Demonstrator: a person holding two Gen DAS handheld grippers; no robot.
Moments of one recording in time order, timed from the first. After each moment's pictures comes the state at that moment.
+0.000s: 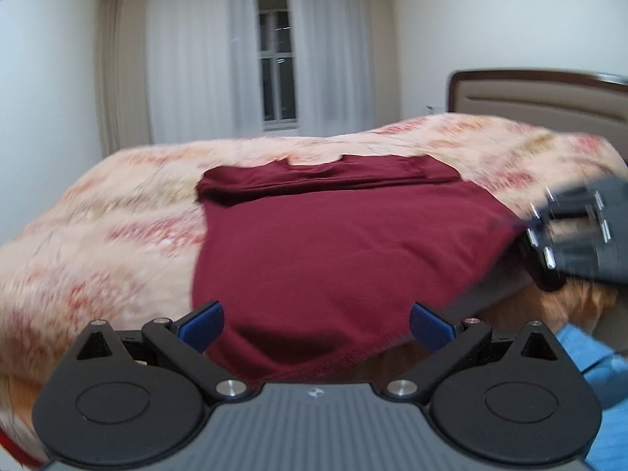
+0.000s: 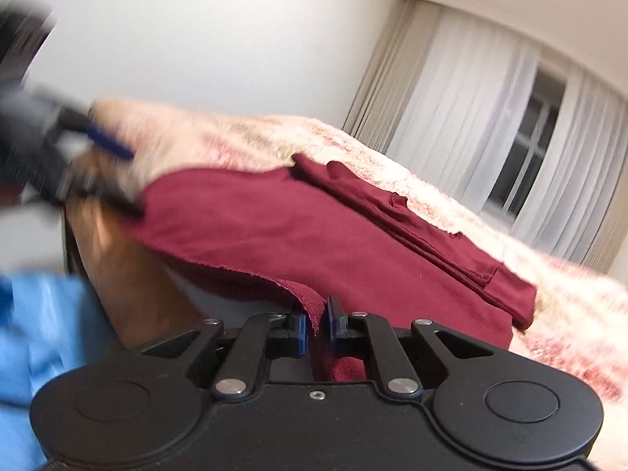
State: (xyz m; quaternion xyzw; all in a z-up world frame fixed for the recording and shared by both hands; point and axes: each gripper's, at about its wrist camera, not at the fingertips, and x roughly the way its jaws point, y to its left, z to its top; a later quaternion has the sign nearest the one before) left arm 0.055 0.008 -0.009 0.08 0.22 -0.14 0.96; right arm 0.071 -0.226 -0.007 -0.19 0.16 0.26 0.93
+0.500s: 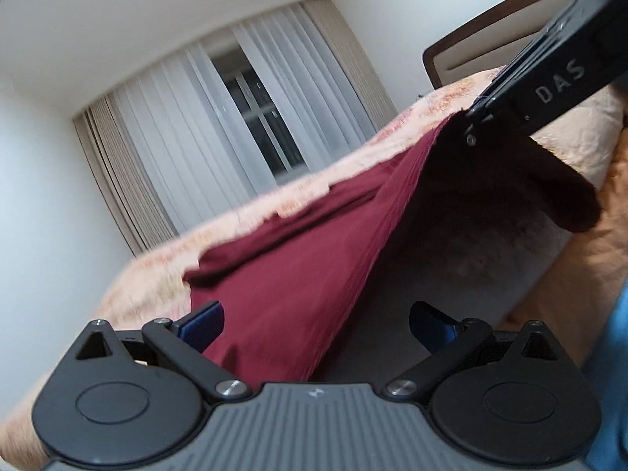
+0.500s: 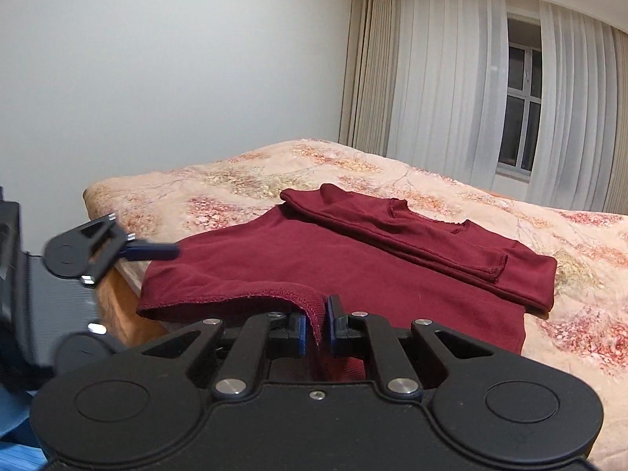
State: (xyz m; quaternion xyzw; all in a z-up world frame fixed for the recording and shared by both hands) left arm 0.073 -0.107 -0.041 0.26 0.11 -0.07 0.96; right arm 0.098 -0.241 0.032 -0.08 0.19 0.28 0.94
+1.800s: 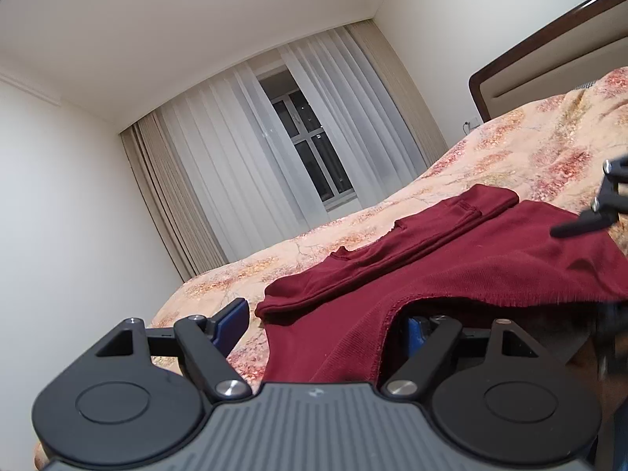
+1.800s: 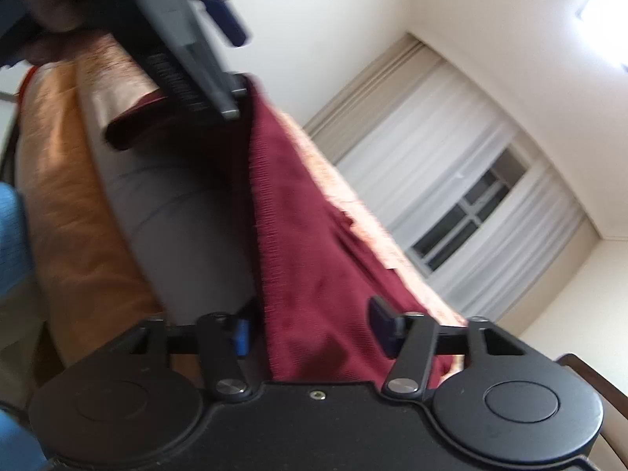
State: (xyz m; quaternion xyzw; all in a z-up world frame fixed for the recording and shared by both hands) left arm 0.067 -0.067 0.009 0.24 0.07 -0.02 0.97; right arm 0.058 -0.182 -0.056 -0.37 0.06 0.14 0.92
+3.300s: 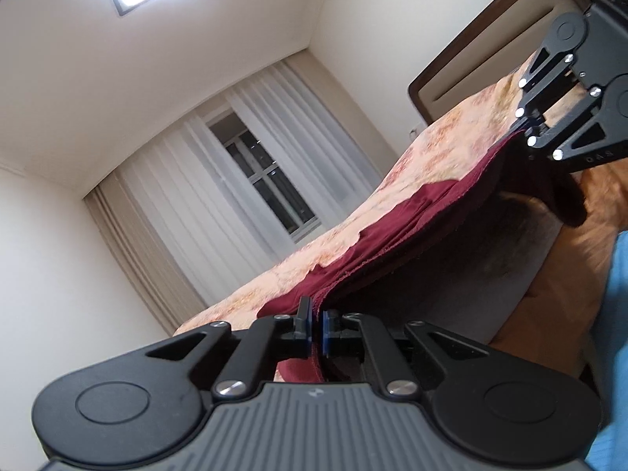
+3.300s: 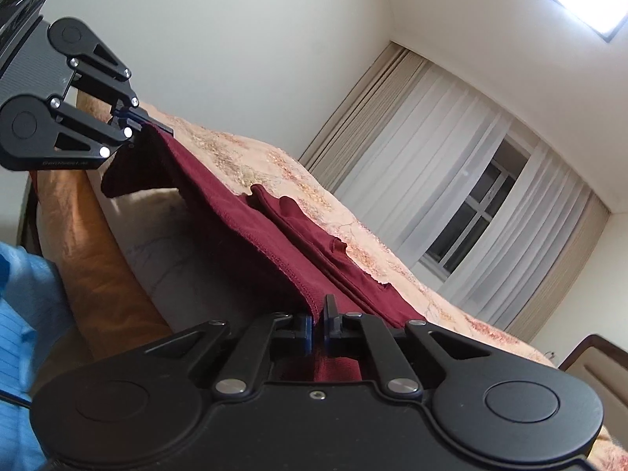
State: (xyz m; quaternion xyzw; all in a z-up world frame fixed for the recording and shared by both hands) left arm 0.001 -0.048 0.001 0.32 0.03 -0.09 0.94; right arm 0.018 -0.209 0.006 -0.30 0.07 0.18 0.93
